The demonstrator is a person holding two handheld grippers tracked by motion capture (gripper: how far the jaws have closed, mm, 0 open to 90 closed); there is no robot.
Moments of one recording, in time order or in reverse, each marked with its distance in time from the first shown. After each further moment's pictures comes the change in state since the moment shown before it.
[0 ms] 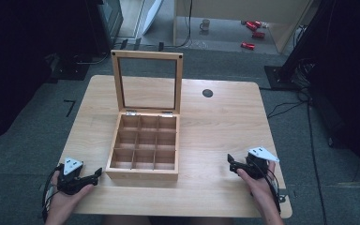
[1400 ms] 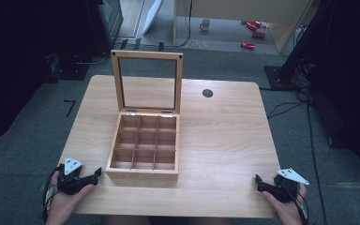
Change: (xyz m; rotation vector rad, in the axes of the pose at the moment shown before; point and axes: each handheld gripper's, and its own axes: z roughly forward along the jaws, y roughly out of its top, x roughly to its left) left arm -0.001 0.000 0.000 0.005 0.026 0.000; right arm -0.067 -0.058 -0.048 0.116 -0.157 0.033
